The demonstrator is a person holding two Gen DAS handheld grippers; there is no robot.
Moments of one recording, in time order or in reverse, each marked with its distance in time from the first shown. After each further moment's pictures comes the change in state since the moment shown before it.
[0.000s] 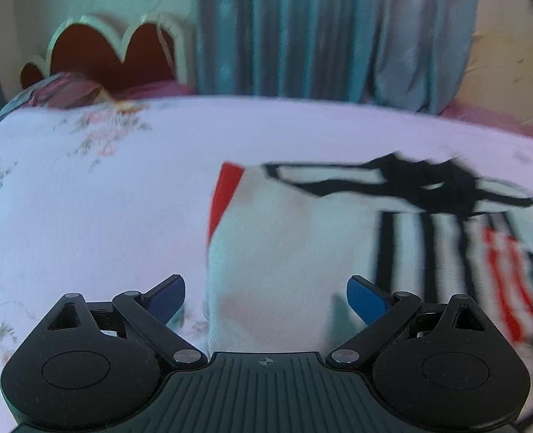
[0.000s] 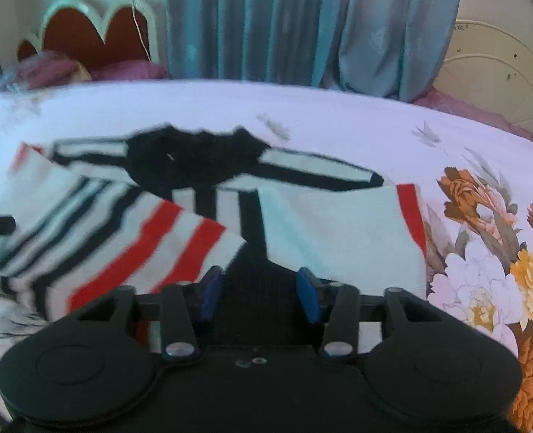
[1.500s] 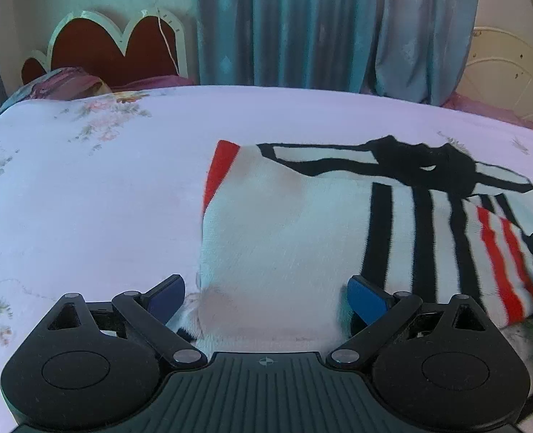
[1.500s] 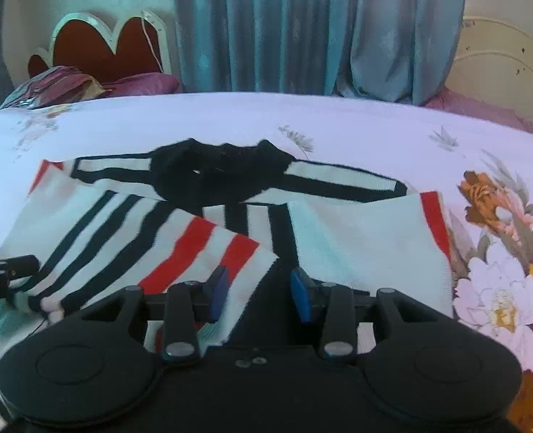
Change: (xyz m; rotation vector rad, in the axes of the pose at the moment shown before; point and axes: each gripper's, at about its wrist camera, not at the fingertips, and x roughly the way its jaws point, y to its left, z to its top) left arm 0.002 0.001 -0.013 -0.016 0.027 0.014; right arm 0.003 0.015 0.006 0.011 -0.010 0.040
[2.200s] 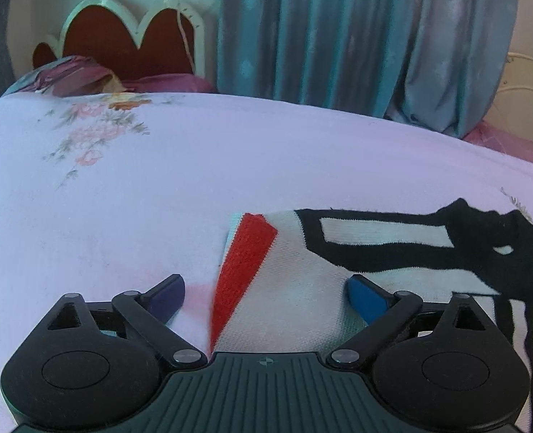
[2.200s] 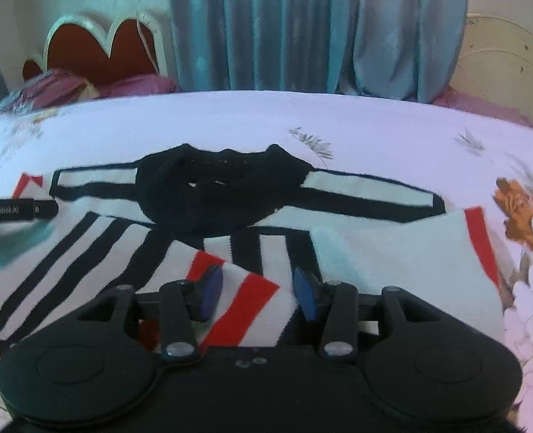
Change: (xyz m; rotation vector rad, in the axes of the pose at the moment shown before) left arm 0.090 0.017 0.062 -0.084 -0.013 0.037; right arm 0.053 0.010 0.018 -0.004 0.000 -0.014
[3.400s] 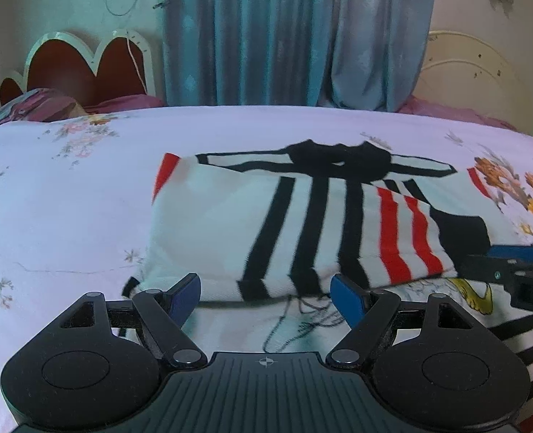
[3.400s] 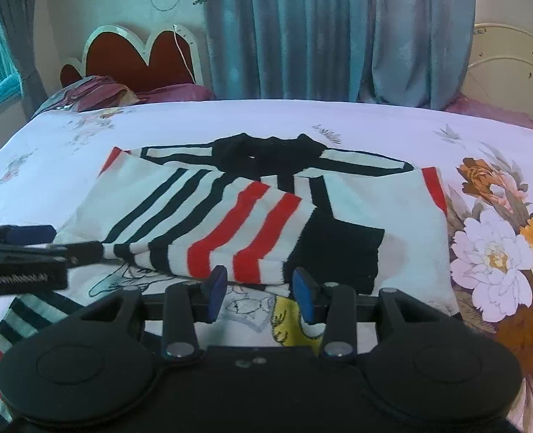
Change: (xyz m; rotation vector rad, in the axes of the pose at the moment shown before) left arm -0.172 -0.048 -0.092 0.147 -0.032 -0.131; right arm -0.124 0.008 -0.063 0.005 -0.042 0.105
